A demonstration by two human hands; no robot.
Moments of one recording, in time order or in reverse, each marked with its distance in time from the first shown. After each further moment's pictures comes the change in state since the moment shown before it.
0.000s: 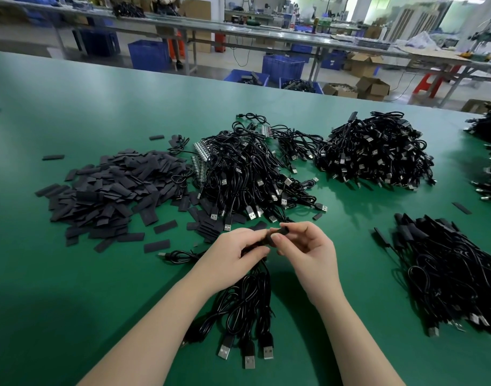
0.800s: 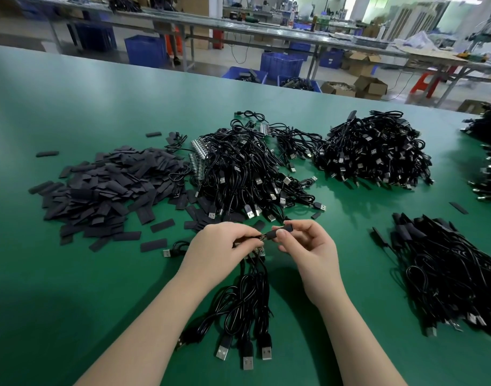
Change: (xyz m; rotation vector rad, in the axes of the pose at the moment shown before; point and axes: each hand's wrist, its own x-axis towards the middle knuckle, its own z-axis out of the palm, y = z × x) left_hand -0.003 0.010 -0.015 0.156 0.170 -0.084; right_hand 0.002 0.002 -0.004 0.095 -0.014 0.038
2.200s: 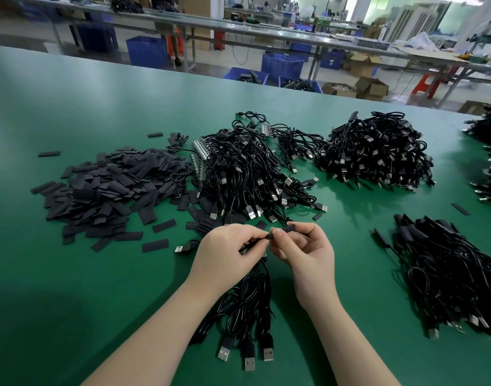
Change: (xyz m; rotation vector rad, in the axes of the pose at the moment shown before) left_hand -0.007 0.009 0.014 -0.034 0.268 0.207; right_hand -0.003 0.008 0.013 0.208 0.103 0.026
